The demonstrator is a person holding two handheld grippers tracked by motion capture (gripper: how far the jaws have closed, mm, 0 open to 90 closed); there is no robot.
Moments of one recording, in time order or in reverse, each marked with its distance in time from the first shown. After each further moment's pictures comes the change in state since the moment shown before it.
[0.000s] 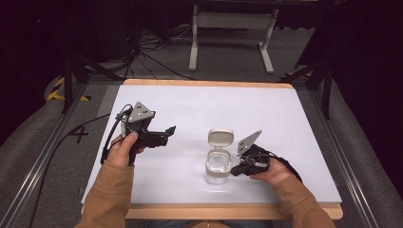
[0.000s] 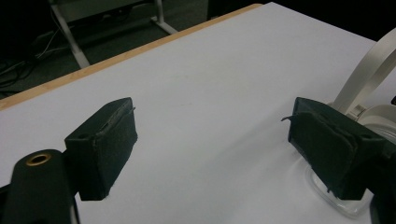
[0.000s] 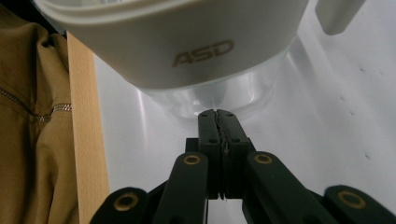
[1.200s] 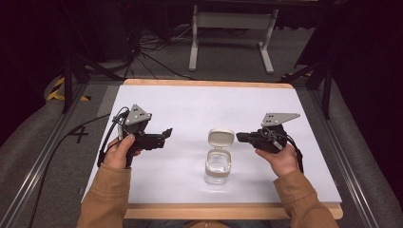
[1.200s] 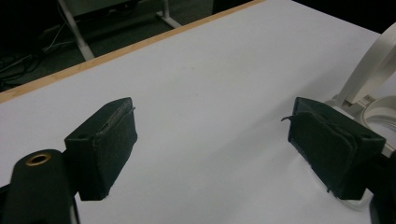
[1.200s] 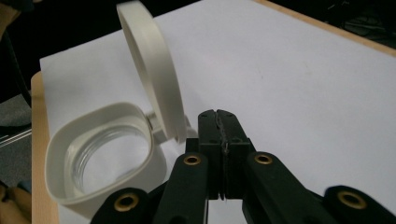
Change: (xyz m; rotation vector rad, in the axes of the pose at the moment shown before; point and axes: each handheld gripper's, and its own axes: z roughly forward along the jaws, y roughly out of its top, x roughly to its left) left arm 0.002 -0.009 -0.008 0.015 0.029 -0.016; right arm -0.014 0.010 -0.071 -0.506 -0.253 0.155
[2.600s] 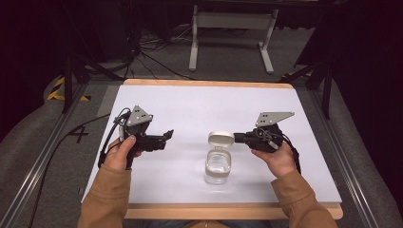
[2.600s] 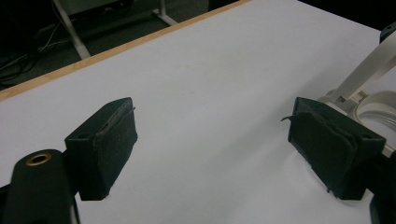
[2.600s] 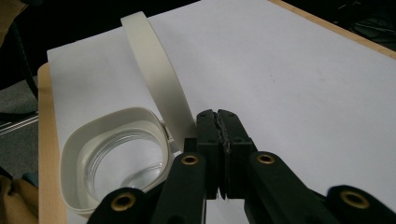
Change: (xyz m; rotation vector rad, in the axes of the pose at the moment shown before) left arm -0.005 0.002 0.003 0.004 -0.018 0.021; right arm 0.012 0.007 0.006 0.040 0.014 -0.041
